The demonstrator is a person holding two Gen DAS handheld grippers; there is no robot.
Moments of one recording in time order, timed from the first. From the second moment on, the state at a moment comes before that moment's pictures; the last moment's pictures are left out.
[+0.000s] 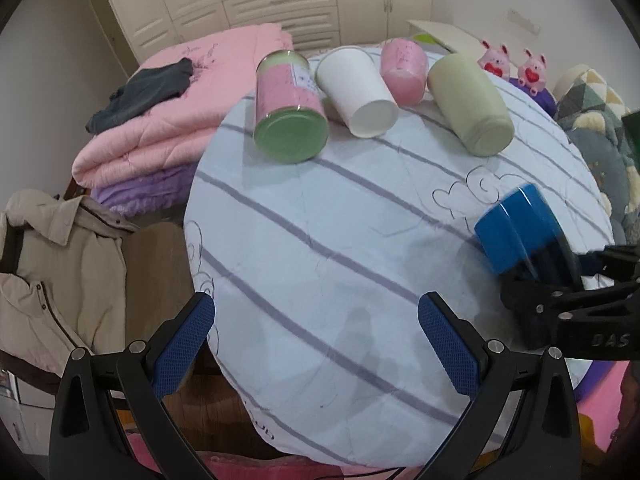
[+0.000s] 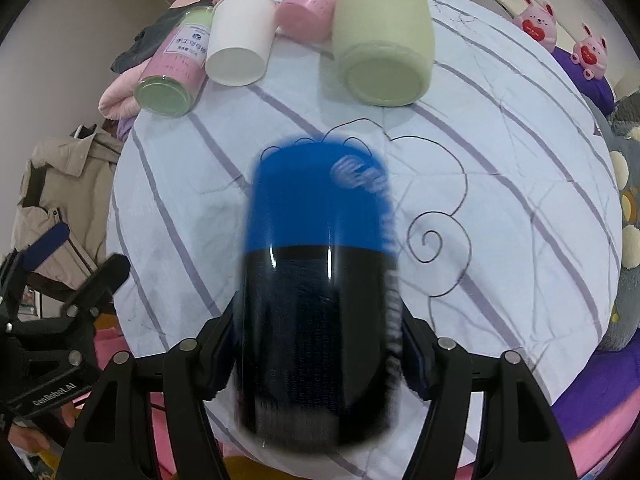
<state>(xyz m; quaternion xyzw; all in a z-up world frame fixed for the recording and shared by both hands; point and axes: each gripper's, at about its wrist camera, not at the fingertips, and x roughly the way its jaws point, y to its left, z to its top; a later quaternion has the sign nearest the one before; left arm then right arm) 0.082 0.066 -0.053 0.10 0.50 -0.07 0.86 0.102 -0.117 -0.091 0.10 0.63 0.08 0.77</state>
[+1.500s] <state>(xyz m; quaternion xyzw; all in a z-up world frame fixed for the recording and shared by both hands) 0.072 -0.052 -0.030 0.03 0.54 -0.06 0.84 0.093 -0.226 -0.056 0.08 0.59 0.09 0.80</state>
